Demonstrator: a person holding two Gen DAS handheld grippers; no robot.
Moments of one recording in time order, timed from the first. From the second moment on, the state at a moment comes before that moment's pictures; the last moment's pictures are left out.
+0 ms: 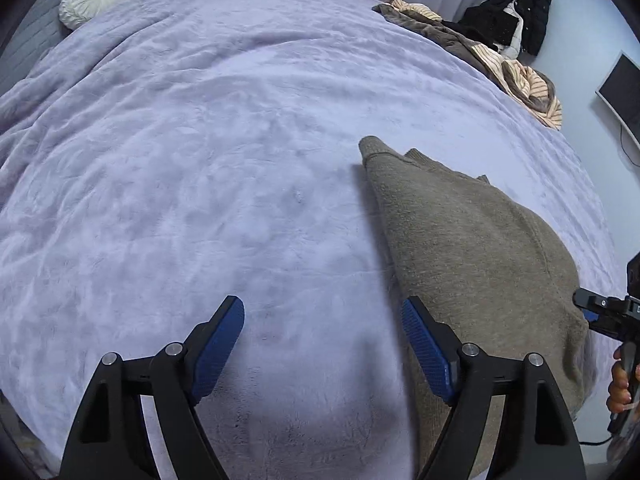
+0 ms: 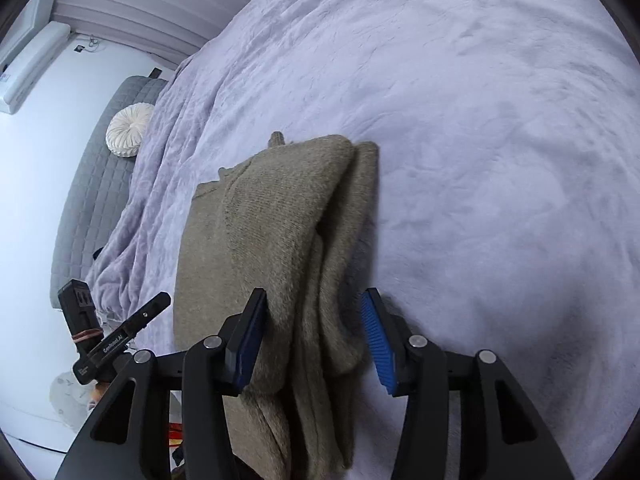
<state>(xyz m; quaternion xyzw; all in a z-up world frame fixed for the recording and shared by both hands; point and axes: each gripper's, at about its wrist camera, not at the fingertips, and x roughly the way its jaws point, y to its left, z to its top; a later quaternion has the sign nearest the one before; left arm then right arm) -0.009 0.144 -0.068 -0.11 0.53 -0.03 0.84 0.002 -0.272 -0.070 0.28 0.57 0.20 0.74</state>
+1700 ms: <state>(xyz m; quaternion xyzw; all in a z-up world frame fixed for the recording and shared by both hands) 0.005 0.046 -0.069 -0.04 0.52 -0.05 0.85 -0.011 -0.306 -0.074 0.29 0.50 0.18 0.80</state>
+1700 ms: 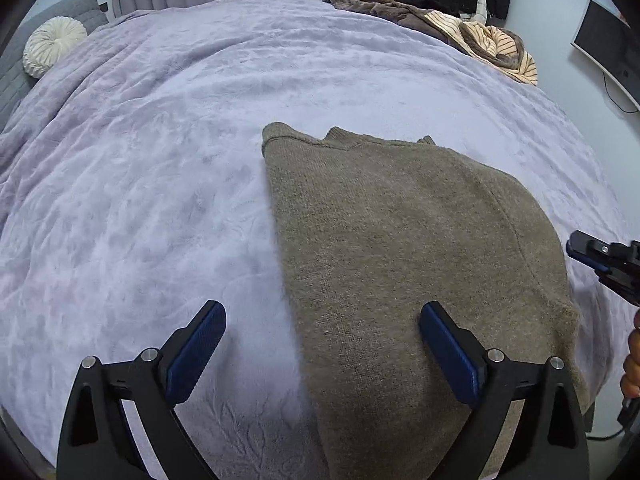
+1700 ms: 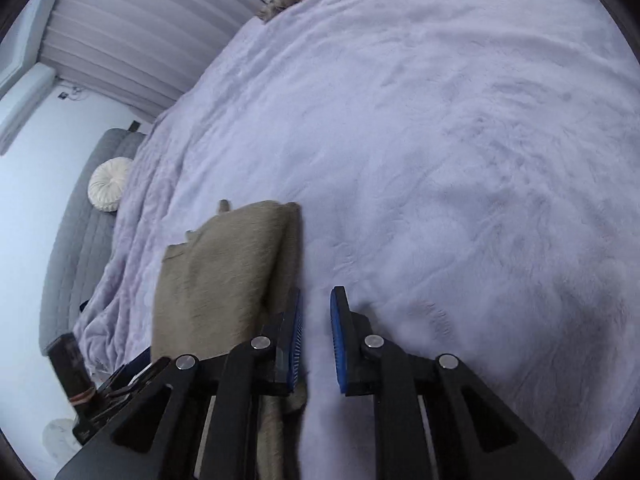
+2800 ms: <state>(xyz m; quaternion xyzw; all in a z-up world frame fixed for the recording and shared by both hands) -0.029 0.037 -0.076 -0.06 0.53 -0.07 0.84 -0.063 -0.234 -0.089 0.20 0.53 0.18 0.80</state>
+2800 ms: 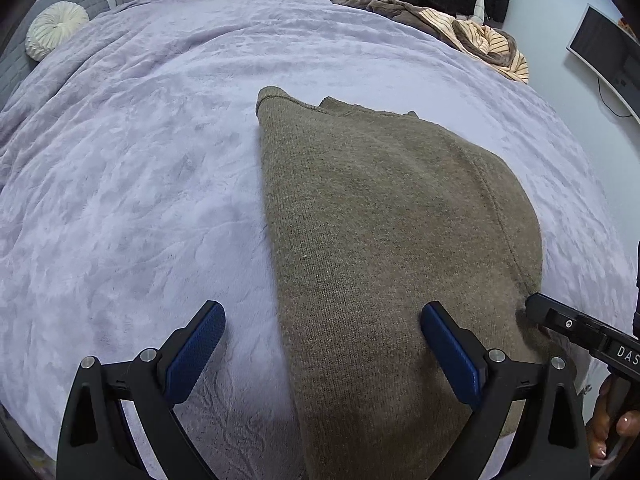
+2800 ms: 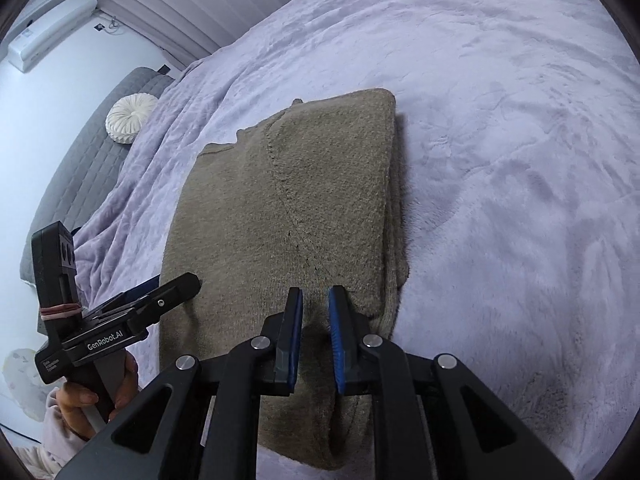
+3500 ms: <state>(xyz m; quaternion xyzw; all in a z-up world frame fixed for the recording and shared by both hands) -0.049 0.044 -0.053 -0.06 0.52 -0.05 0.85 -0.063 -0.228 -0.057 0.16 0.55 0.13 0.81</state>
